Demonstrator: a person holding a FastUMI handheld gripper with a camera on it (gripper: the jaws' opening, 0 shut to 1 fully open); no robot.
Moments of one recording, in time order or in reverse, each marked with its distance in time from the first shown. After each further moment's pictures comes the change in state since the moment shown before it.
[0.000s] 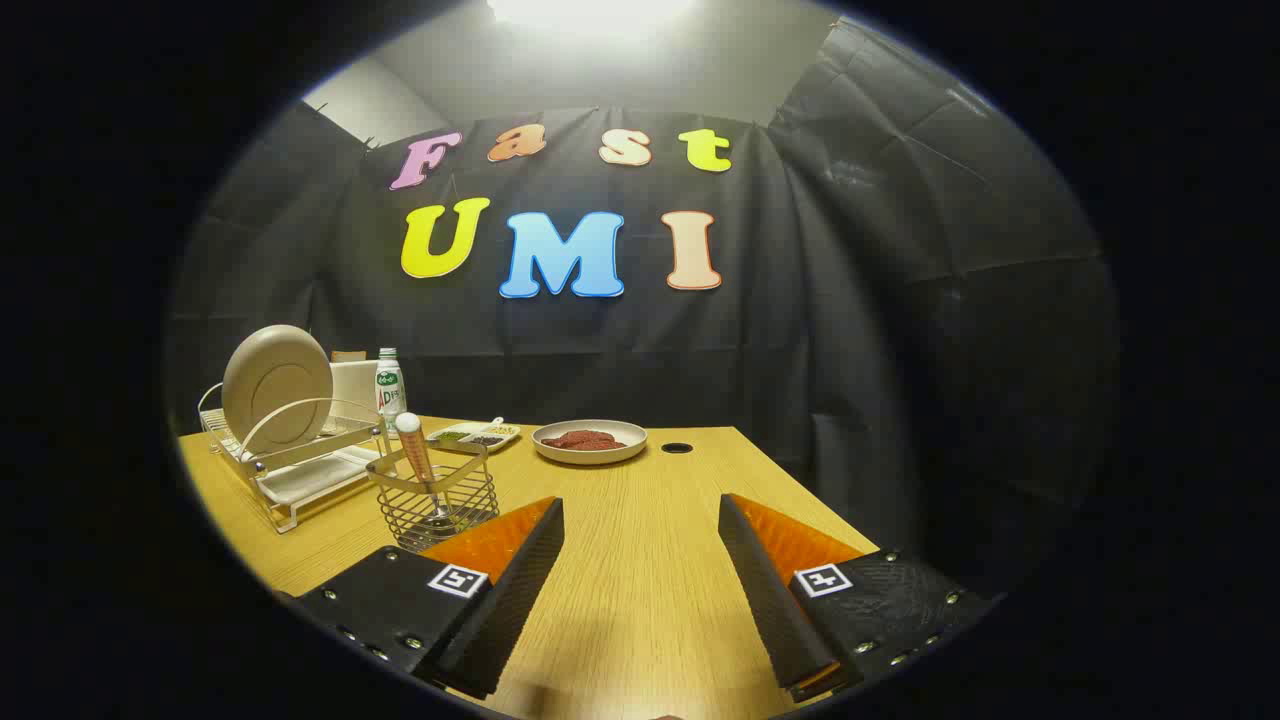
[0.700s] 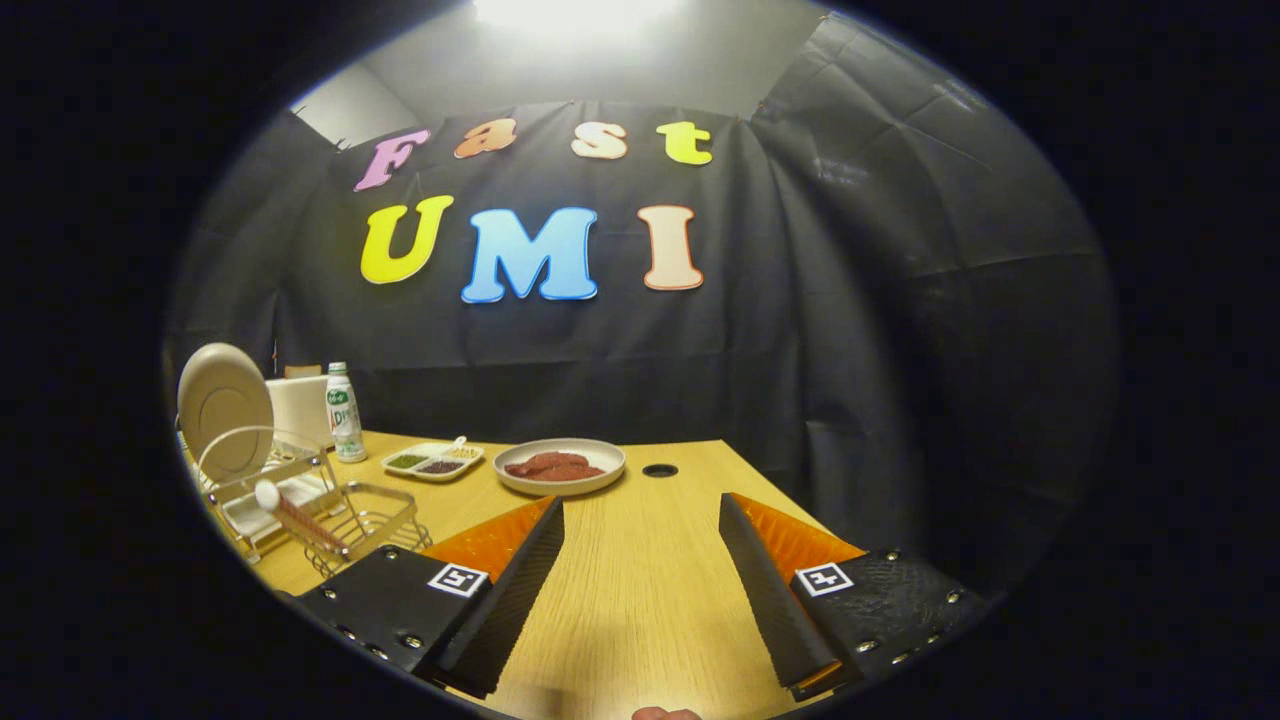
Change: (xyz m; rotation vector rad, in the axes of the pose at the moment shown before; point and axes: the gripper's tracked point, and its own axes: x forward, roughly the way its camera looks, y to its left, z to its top) arm 0.083 -0.016 0.047 0.045 -0.039 -0.076
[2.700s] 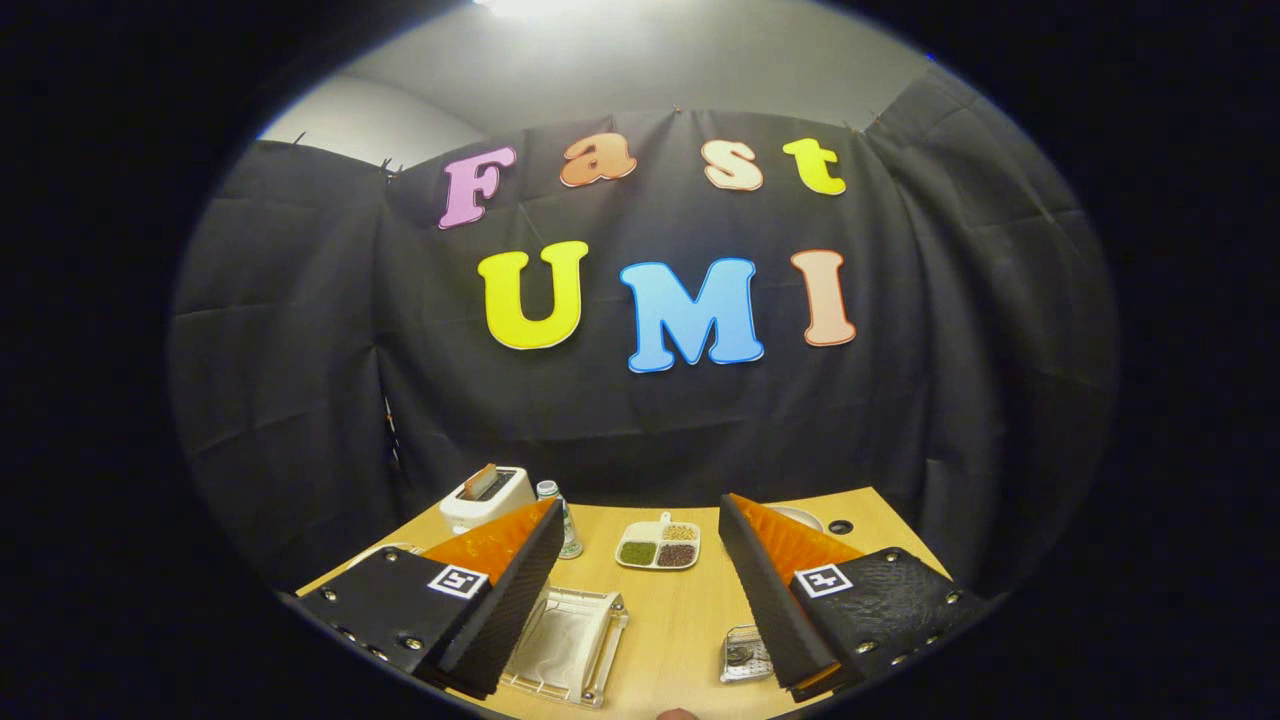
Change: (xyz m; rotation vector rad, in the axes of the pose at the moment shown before) arm -0.062 0.305 0.221 0.025 0.171 0.249
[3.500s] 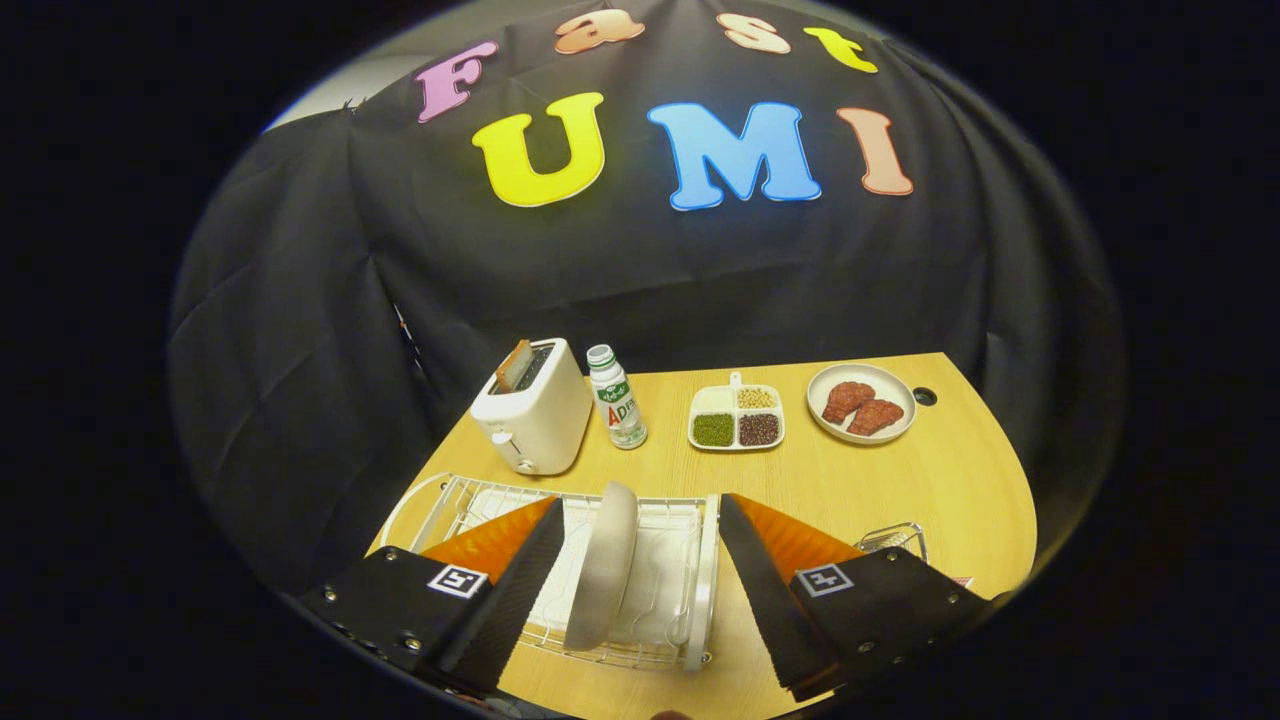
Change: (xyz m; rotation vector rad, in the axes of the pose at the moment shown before) arm 0.059 0.087 -0.111 0.094 0.461 0.057
